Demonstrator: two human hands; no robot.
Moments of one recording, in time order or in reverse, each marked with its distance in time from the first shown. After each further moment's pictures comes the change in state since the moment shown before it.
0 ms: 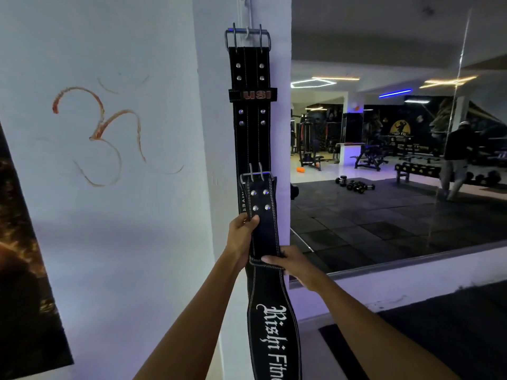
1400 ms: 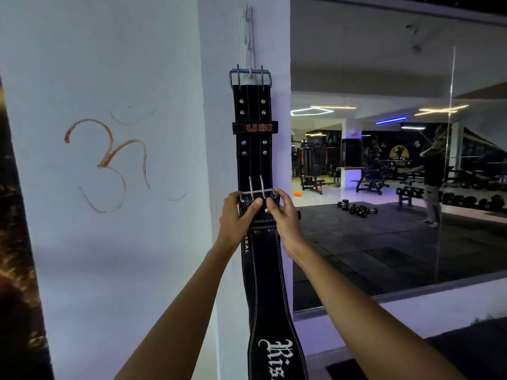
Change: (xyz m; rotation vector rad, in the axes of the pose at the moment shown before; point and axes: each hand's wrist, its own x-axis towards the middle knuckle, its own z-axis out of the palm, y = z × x) left_hand 0.037 0.074 0.004 0.538 0.072 0.508; right_hand 0.042 -0.122 0.006 0.125 0.383 -0.419
